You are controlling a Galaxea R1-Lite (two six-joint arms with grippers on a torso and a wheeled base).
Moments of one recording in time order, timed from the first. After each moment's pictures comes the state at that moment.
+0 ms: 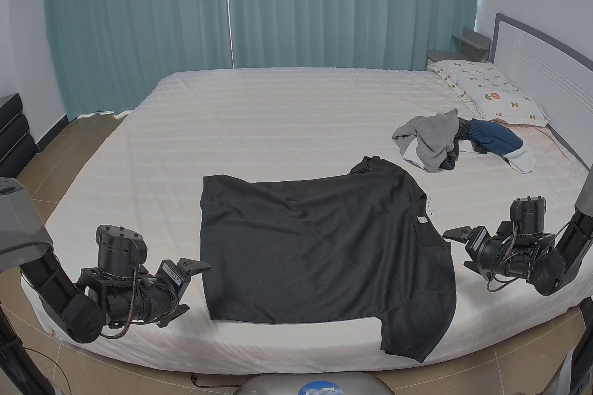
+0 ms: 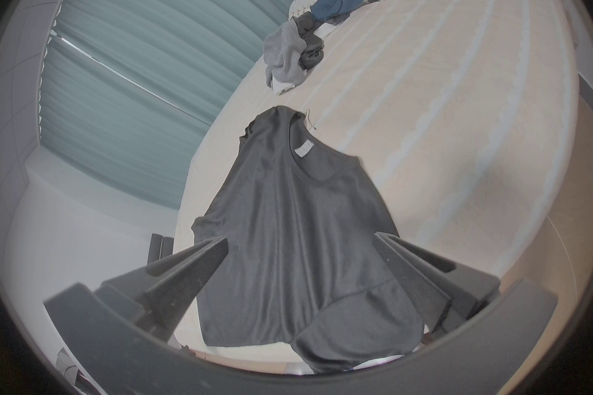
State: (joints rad) left arm -0.31 1.90 -0.32 -0.88 -0.14 -1.20; right arm 0.09 1.99 -0.43 -0.96 0.19 0.84
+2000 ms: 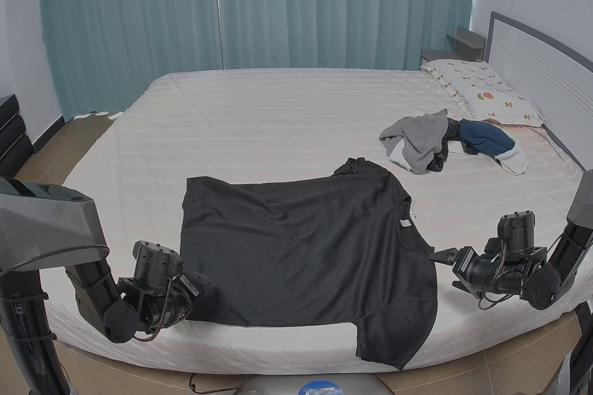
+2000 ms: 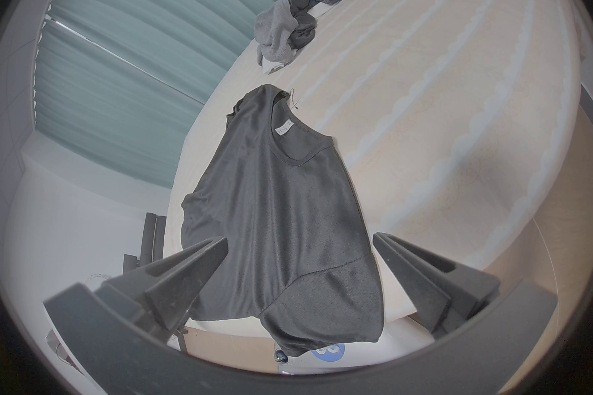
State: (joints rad) left arm -0.33 2.14 -0.40 -0.96 0.16 -1.06; right arm 0.16 2.00 -0.37 -0.96 0.19 0.83
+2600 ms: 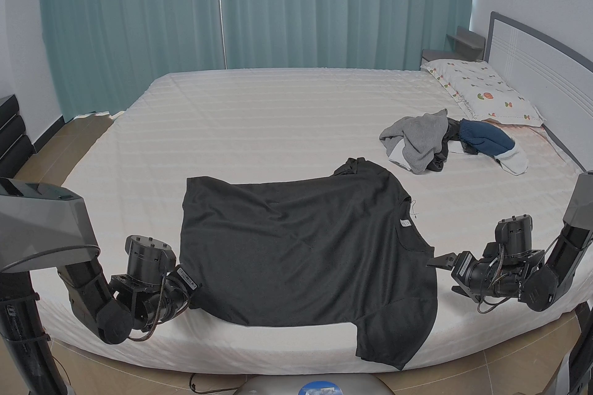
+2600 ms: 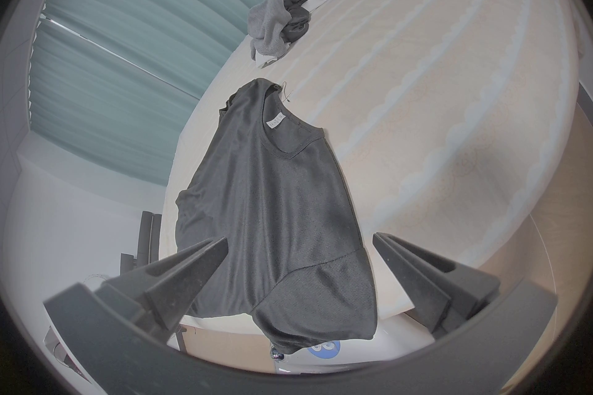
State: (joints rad) left arm -0.36 2.09 -0.39 -0.99 0.15 -1.01; right arm 0.16 2.03 -0.36 -0.95 0.19 0.83
